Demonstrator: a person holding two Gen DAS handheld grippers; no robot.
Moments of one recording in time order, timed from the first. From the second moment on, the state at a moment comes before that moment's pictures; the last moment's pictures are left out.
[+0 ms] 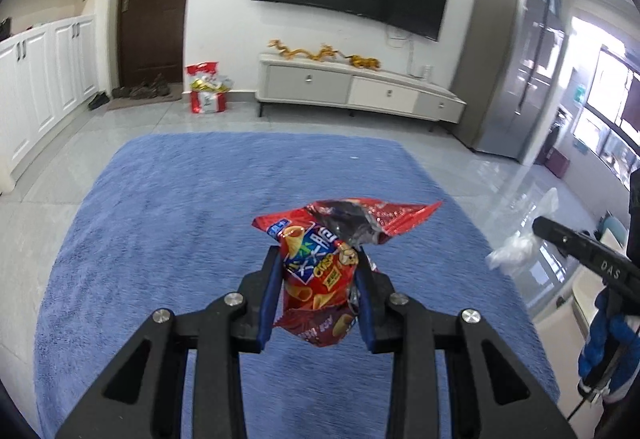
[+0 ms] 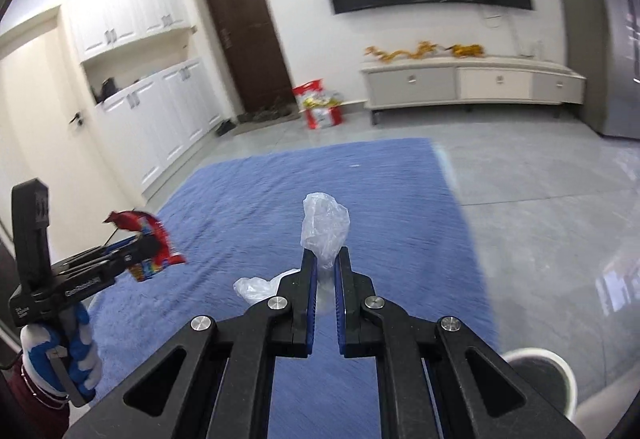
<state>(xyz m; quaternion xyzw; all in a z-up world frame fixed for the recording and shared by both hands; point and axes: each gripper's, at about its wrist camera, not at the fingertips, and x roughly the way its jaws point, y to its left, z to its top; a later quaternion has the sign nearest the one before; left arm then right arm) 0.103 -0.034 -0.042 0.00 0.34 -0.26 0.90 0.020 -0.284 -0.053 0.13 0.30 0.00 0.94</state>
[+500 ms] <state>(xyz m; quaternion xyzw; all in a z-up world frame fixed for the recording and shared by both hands) 0.038 -0.181 -0.034 0.09 0.34 -0.38 0.85 -0.103 -0.408 -0.069 0.17 0.28 -0.17 0.93</state>
